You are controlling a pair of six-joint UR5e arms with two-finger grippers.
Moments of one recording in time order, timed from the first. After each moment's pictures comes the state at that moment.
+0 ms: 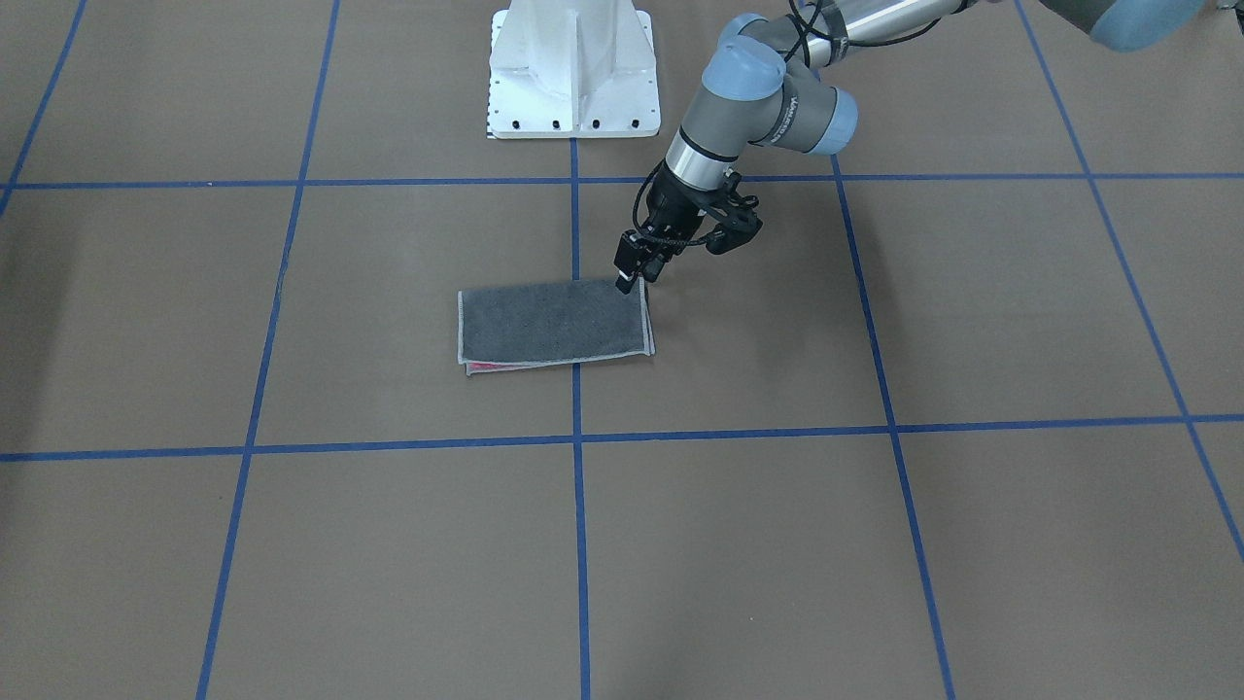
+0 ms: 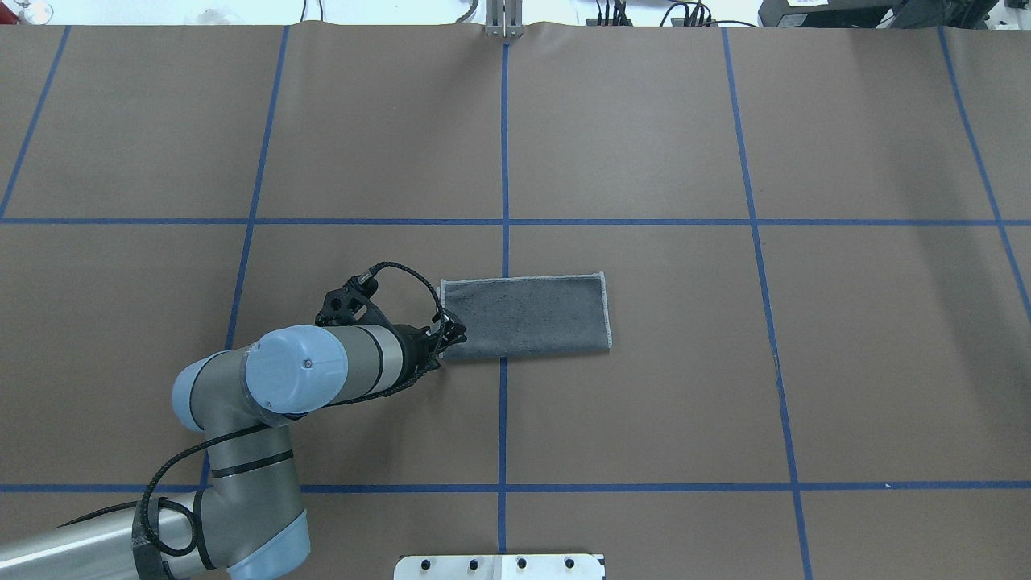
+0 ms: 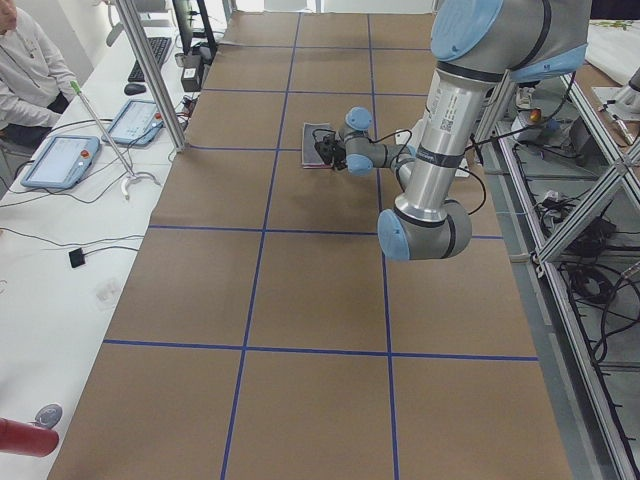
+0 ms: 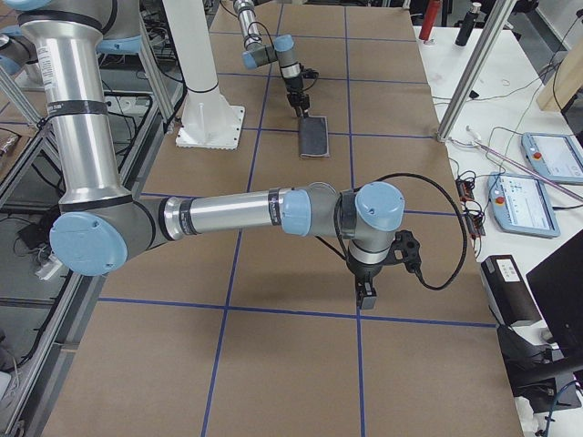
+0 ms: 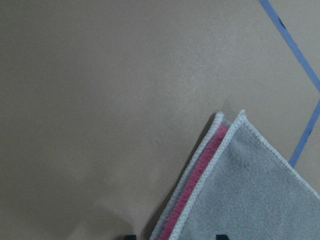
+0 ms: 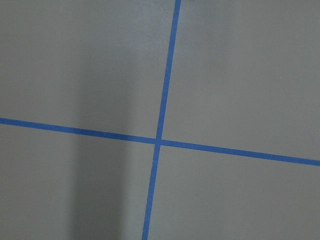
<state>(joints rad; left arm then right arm) -0.35 -2.04 -1.64 -2.23 -1.58 -2.06 1.65 -1.43 1.60 -1.75 2.32 -0.19</state>
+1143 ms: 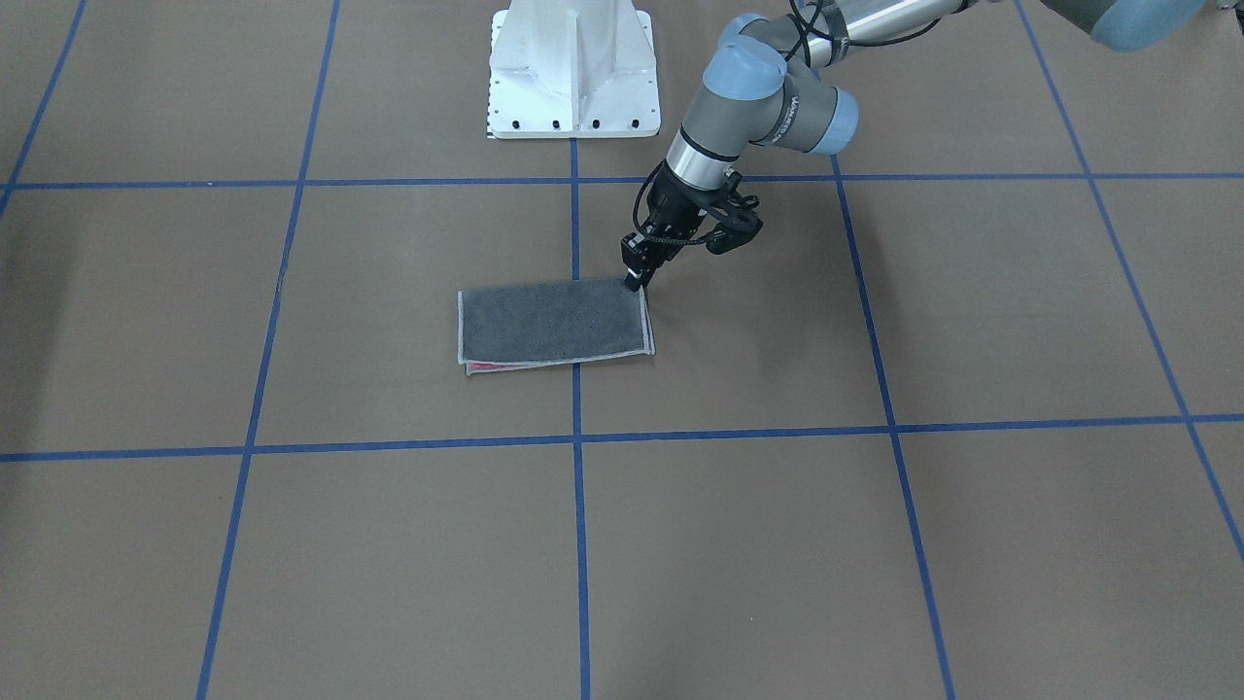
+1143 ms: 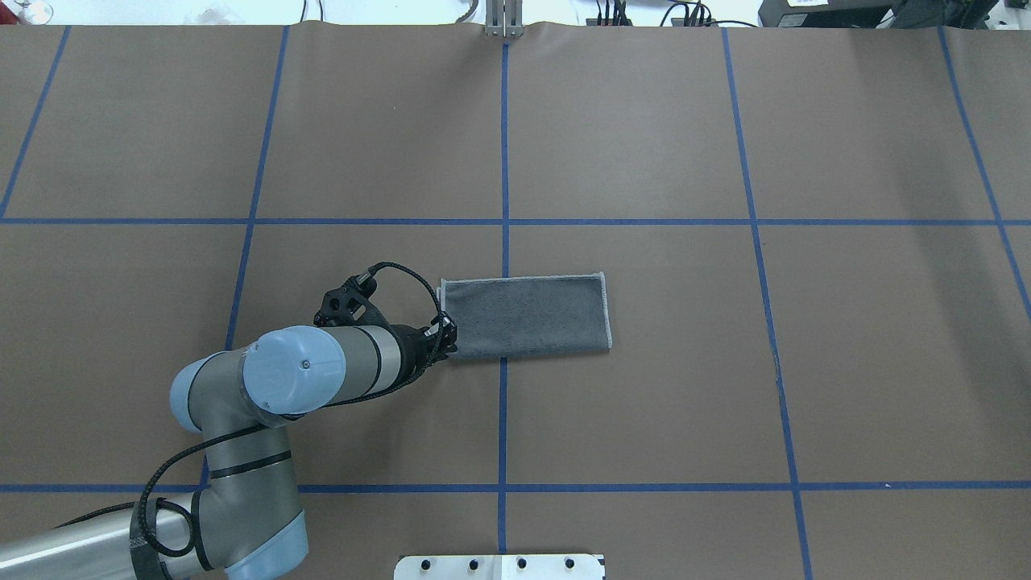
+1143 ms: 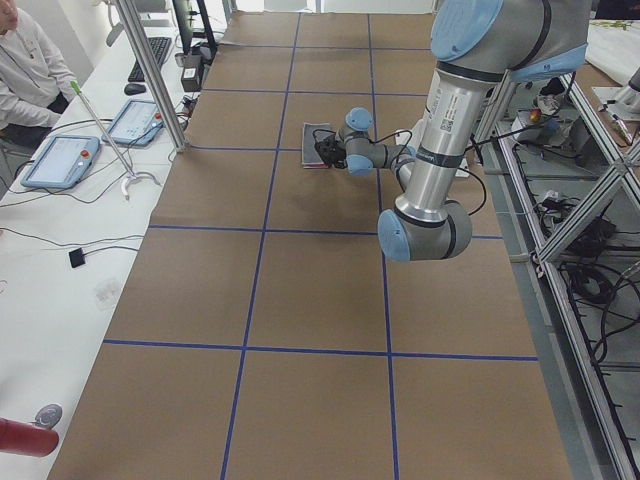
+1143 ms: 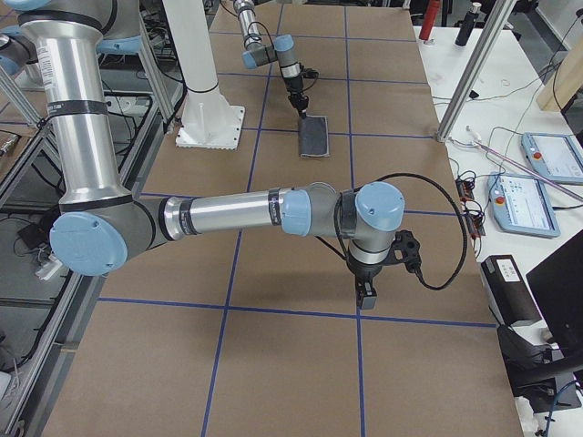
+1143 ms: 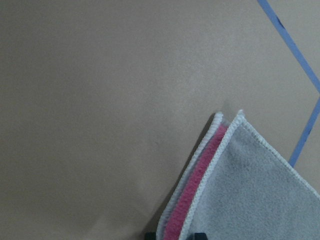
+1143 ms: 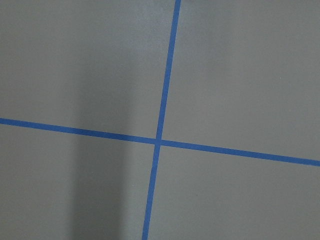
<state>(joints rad) -0.35 -2.03 -1.64 -2.23 -1.58 -2.05 1.65 -1.43 1.60 -1.75 2.32 -0.19</state>
